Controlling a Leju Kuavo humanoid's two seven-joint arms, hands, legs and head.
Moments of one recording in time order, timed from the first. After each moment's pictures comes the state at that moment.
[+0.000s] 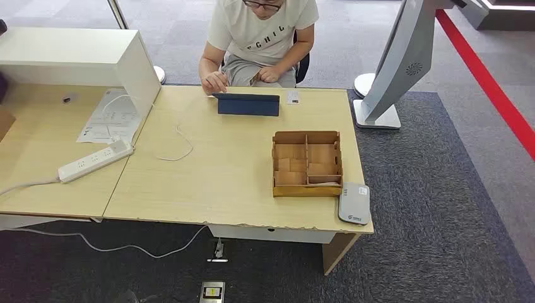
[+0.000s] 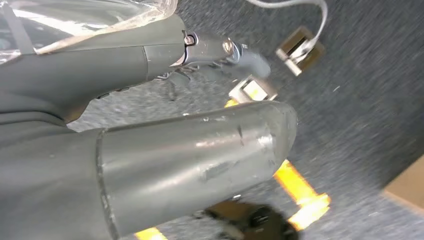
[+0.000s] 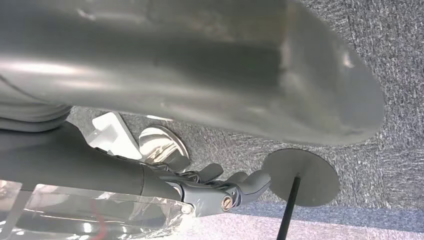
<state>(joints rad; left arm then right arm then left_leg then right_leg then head) -0.10 0.39 -0.69 -0.33 0.41 -0.13 -0.70 -0.13 -0.30 -0.84 -0.17 0.87 -0.24 0.07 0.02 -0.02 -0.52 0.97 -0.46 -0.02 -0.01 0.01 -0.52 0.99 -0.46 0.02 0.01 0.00</state>
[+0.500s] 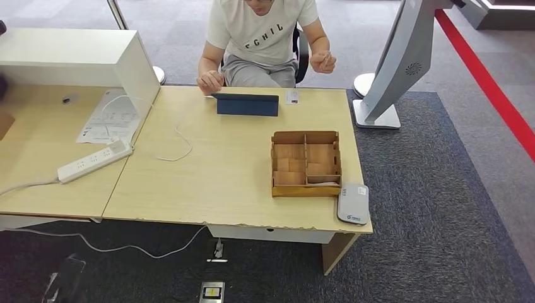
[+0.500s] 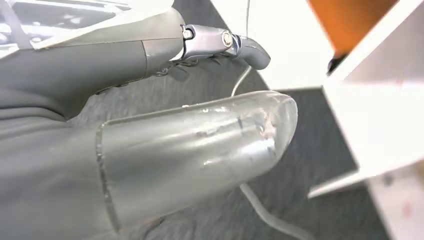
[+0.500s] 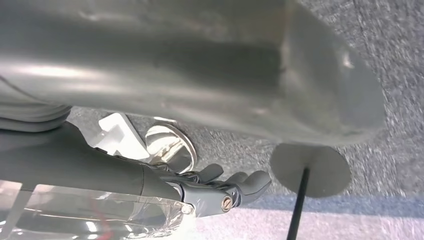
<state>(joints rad) -0.12 0.38 -0.21 -0.33 0.35 0.28 -0.68 -0.13 -0.29 -0.85 -0.17 0.88 -0.29 0.09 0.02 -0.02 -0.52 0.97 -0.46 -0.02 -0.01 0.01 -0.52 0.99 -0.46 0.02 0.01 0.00</state>
